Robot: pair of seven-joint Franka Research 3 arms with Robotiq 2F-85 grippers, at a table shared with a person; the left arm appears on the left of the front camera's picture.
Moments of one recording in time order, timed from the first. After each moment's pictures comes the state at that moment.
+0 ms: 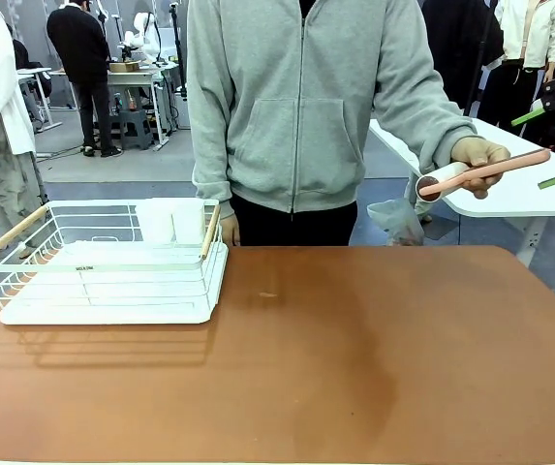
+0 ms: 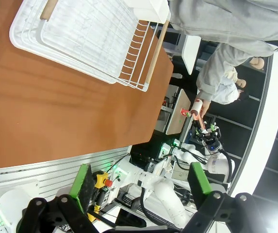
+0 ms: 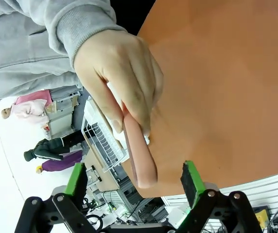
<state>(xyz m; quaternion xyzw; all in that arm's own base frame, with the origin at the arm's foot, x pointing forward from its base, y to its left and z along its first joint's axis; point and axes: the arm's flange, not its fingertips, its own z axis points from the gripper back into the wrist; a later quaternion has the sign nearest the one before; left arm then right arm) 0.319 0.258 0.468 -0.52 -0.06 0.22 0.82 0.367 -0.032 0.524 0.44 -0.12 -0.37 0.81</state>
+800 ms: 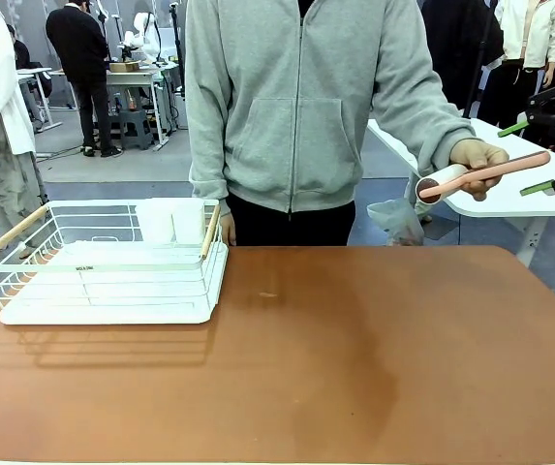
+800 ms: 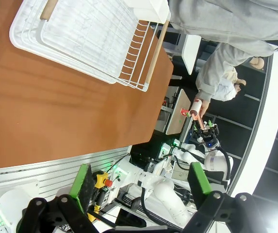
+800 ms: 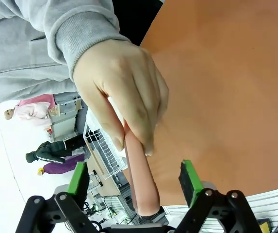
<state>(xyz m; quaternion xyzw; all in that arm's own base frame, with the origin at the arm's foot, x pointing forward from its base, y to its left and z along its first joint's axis) 0.319 0.258 0.468 -0.52 -0.06 0.22 0.82 0.379 -0.026 0.504 0.44 -0.13 -0.36 0.81</state>
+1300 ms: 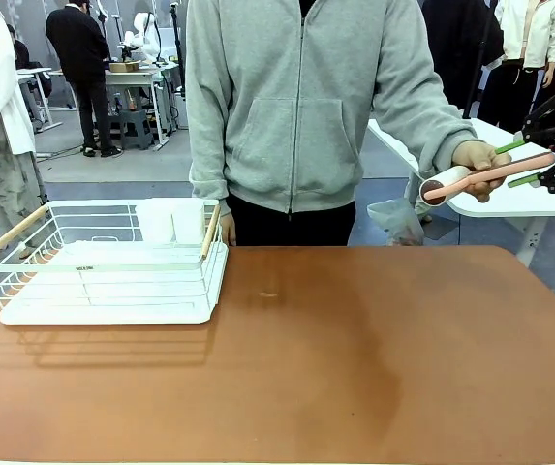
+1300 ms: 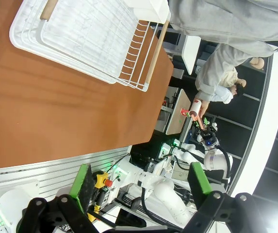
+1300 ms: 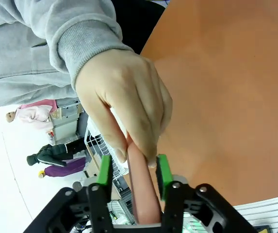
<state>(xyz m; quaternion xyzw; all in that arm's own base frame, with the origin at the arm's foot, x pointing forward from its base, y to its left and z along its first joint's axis) 0.319 0.258 0.468 -0.52 -0.06 0.22 0.82 0.386 -0.031 0.497 0.44 -0.15 -0.37 0.80</state>
